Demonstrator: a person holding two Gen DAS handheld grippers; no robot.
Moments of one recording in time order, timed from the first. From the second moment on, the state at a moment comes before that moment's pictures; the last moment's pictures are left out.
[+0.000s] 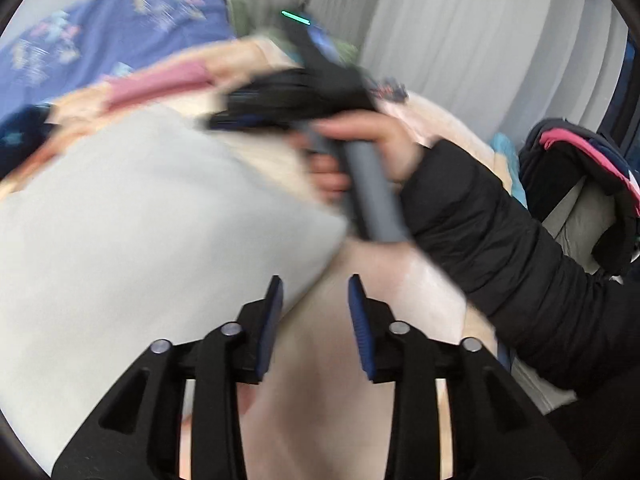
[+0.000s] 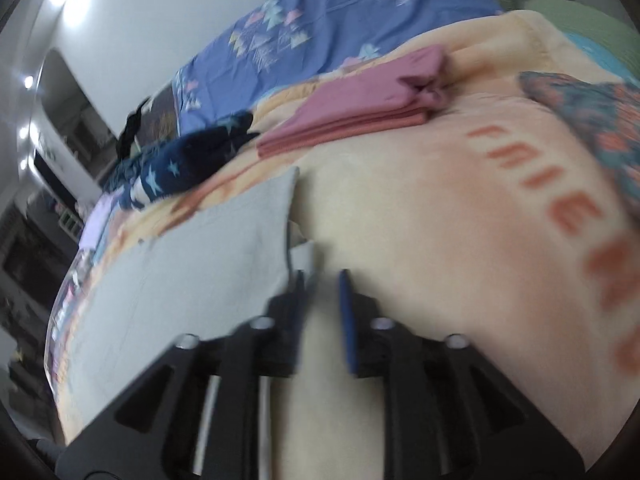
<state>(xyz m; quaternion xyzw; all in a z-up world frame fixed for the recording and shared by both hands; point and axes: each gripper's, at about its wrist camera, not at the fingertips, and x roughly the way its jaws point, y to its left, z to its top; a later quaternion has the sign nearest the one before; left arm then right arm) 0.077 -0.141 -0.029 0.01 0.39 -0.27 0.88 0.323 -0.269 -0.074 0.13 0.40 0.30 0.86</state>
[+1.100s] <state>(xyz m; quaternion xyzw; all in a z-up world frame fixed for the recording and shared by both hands) -0.108 0.240 -0.071 -0.32 0.27 0.07 0.91 -0.056 0.096 -0.103 -0.50 0.08 0.44 0.74</state>
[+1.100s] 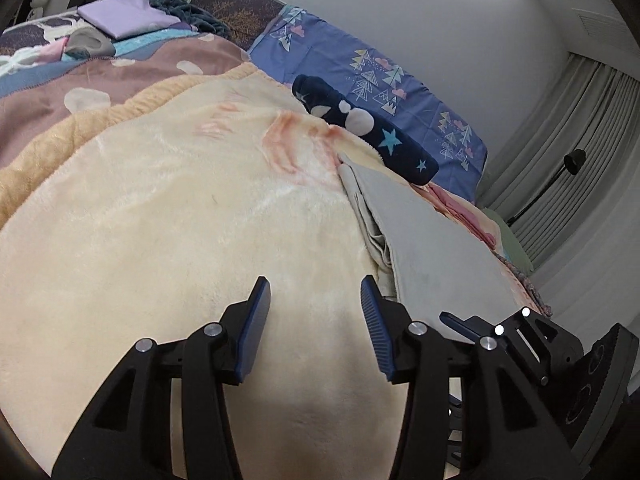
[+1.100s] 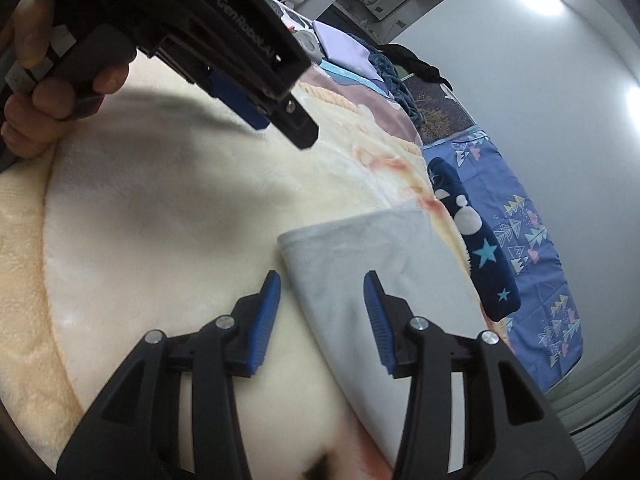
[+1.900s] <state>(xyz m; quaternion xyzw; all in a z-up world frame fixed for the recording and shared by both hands) 0.050 0.269 -0.079 -0.41 0.36 -0.10 0.83 -0.033 0.088 -0.047 -0.34 0.12 0.44 0.82</state>
